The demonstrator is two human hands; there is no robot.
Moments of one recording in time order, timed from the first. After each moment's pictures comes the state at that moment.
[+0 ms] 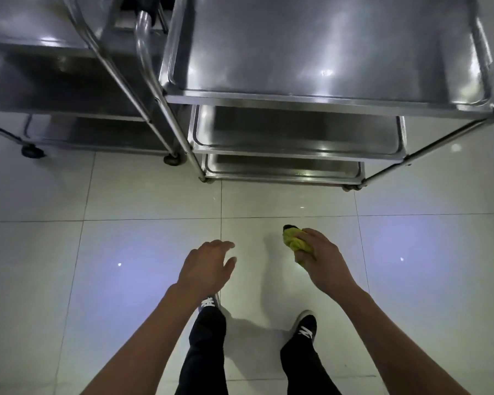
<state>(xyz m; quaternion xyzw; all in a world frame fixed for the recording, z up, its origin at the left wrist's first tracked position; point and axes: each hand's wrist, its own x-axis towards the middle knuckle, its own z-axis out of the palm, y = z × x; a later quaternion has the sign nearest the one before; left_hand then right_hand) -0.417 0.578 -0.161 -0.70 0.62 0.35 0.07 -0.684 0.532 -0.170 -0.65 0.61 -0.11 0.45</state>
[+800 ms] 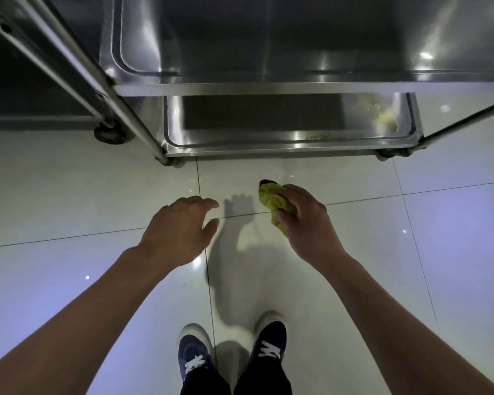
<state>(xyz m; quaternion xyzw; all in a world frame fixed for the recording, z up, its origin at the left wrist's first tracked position) -0.339 0.421 -0.514 -0.66 0.70 0.27 0.07 -0.580 0.410 -0.517 -0.61 0.64 -0.19 0.42</state>
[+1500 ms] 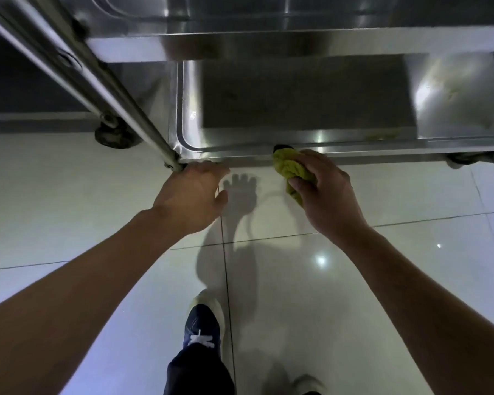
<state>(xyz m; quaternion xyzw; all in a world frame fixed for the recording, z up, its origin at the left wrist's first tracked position) -0.285 0.311 -0.655 -0.64 0.75 0.18 0.04 -0.525 0.305 -0.647 -0.67 0.62 -0.24 0.33</state>
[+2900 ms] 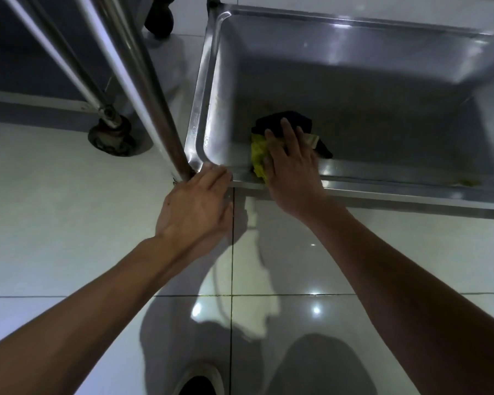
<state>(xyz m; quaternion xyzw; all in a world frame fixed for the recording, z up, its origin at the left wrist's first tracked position) -0.236 0.280 -0.778 -0.66 0.74 0.05 -0.11 -0.411 0.180 -0.793 -0.81 0.57 -0.07 0.13</state>
